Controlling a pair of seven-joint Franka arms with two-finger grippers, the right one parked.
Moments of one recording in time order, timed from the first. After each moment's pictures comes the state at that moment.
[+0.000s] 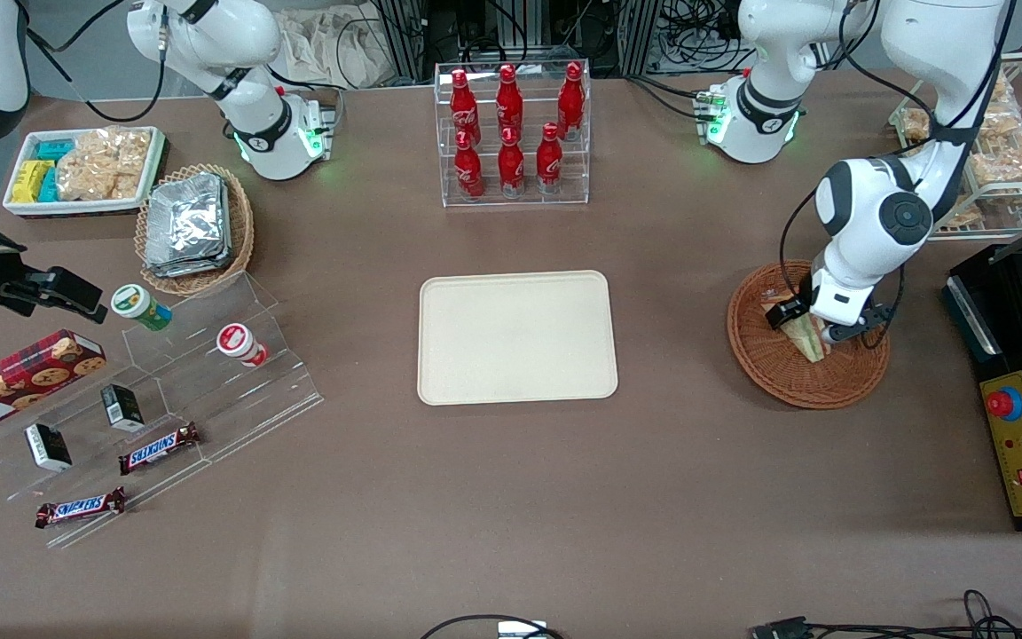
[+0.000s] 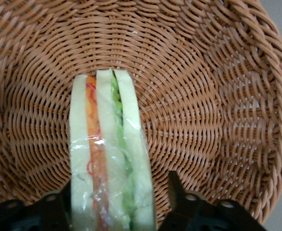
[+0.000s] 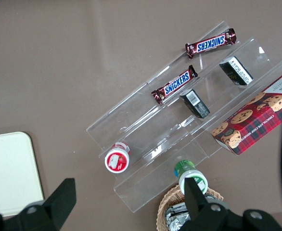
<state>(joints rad) 0.07 0.14 -0.09 -2.56 -0.02 2.70 -0.39</state>
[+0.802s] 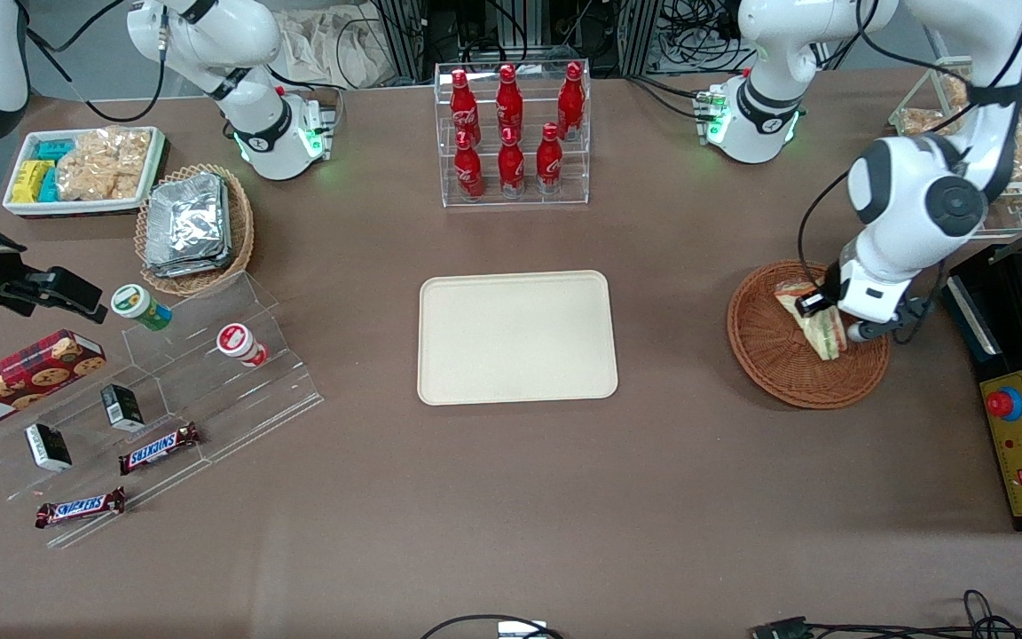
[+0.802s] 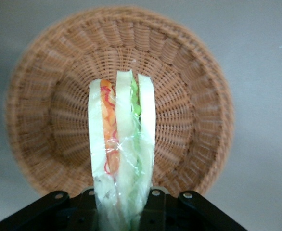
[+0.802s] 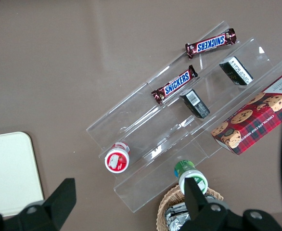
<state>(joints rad) 0.07 -0.03 -0.09 -2.34 -0.02 2.23 -0.38</state>
